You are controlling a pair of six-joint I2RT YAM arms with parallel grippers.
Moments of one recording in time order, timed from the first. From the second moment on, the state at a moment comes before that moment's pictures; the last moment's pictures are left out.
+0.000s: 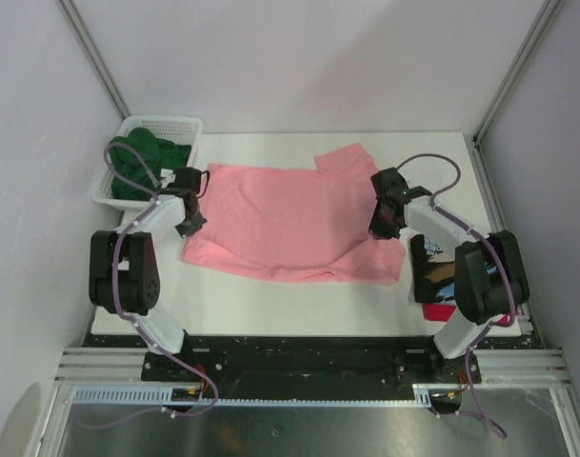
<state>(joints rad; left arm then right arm) -0.06 1.67 1.12 -0.60 -0.38 -0.61 0.36 1.63 1.16 -0.65 0.16 0.66</state>
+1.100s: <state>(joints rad) -0.06 1.65 1.20 -0.61 -0.45 -0.60 0.25 1.55 1.16 -0.66 0.19 0.60</state>
